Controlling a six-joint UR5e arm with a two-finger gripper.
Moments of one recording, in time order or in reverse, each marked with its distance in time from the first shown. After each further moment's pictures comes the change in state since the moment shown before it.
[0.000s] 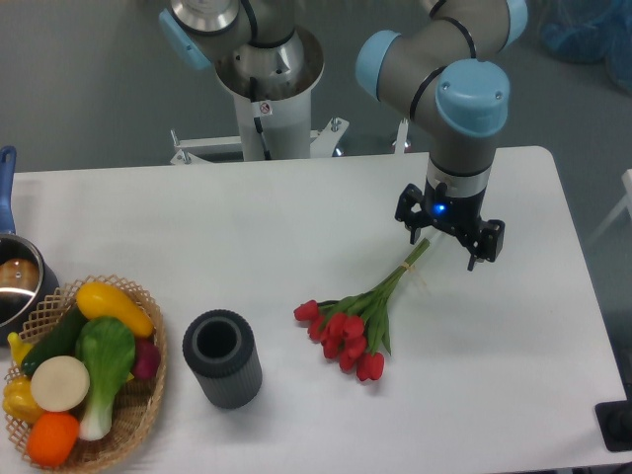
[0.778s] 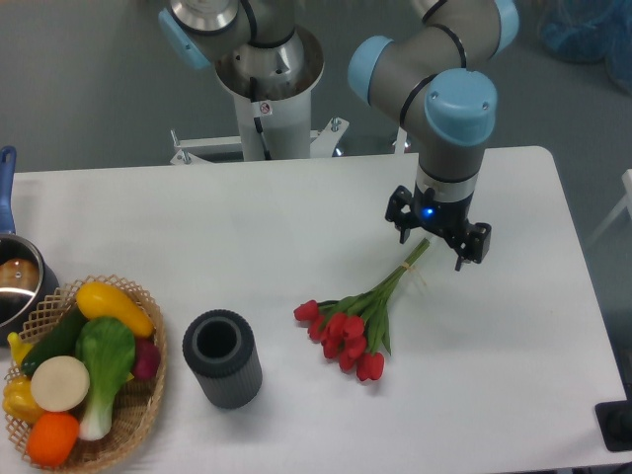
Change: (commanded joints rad) arm -0.018 0.011 -0.106 0.035 0.002 -0.008
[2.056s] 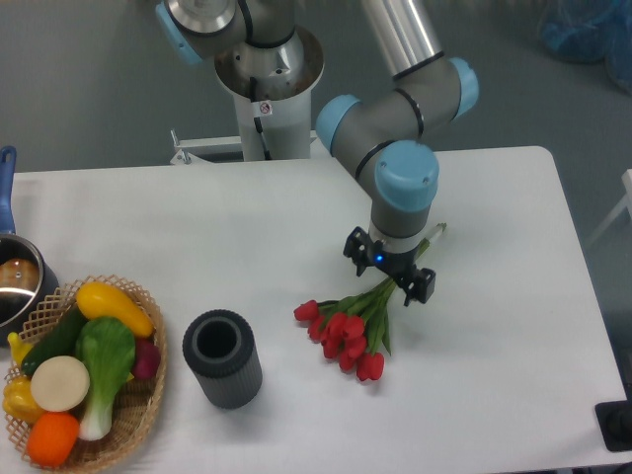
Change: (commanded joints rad) arm -0.129 -0.160 -0.005 0.118 -0.009 -0.055
